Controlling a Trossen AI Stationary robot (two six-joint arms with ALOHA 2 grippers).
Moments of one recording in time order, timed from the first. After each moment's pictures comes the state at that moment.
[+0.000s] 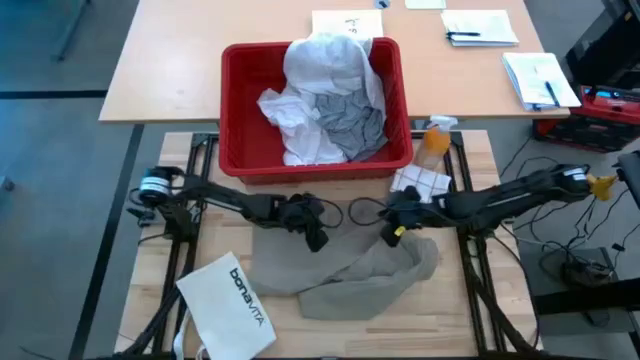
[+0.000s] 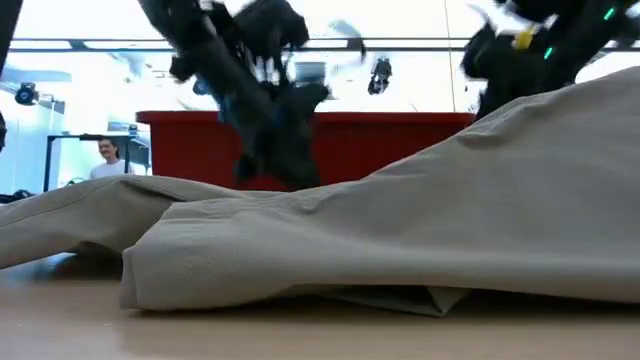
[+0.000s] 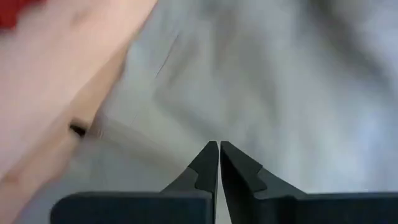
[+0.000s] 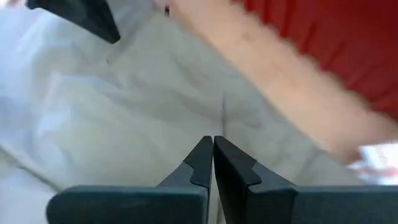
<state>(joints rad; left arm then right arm) -0.05 1.67 1.02 -0.09 -0.15 -0.56 0.19 1.01 0.60 -0.37 0.39 0.59</state>
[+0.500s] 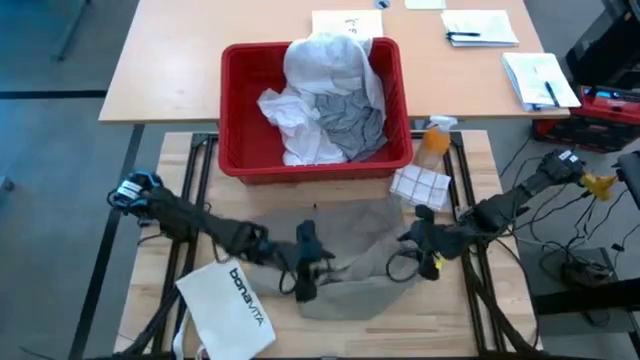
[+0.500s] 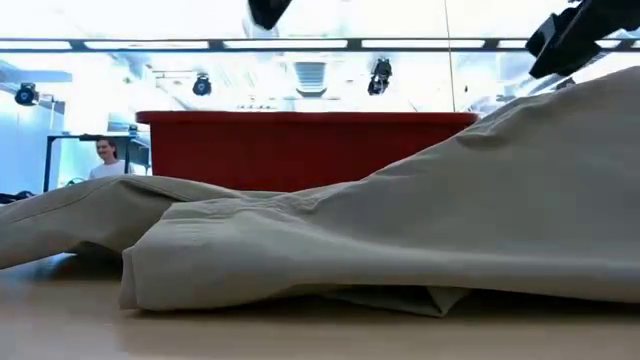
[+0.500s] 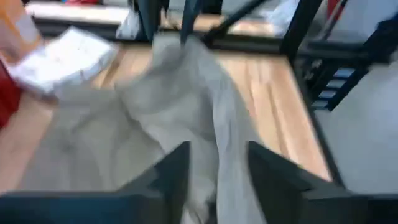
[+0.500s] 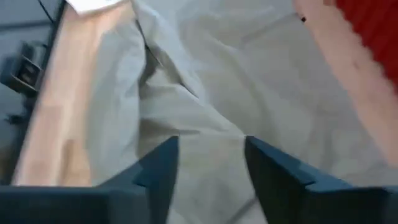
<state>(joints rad) -0.46 1.67 1.27 -0.18 -0.41 -0.36 0.59 0.95 0.75 -0.62 0.37 0.49</state>
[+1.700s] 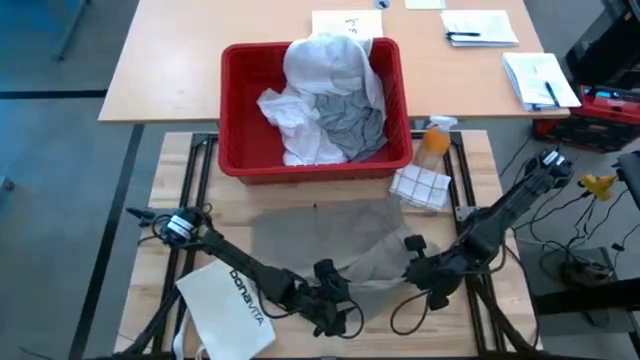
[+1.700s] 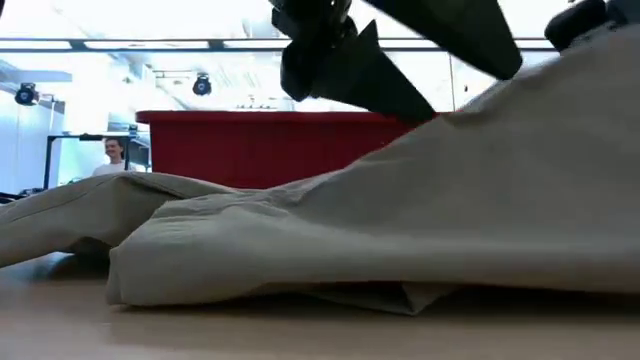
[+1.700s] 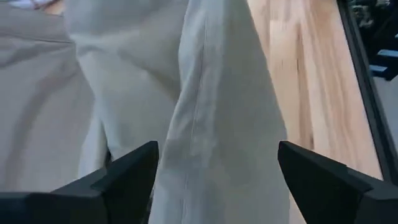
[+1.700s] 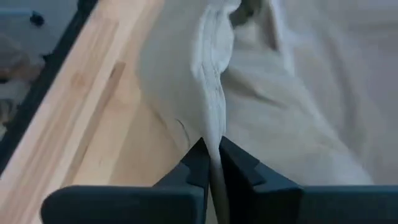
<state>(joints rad) -0.52 2.08 1.56 -0.23 -0.50 -0.52 0.74 1.16 0.81 -0.56 0.29 0.34</state>
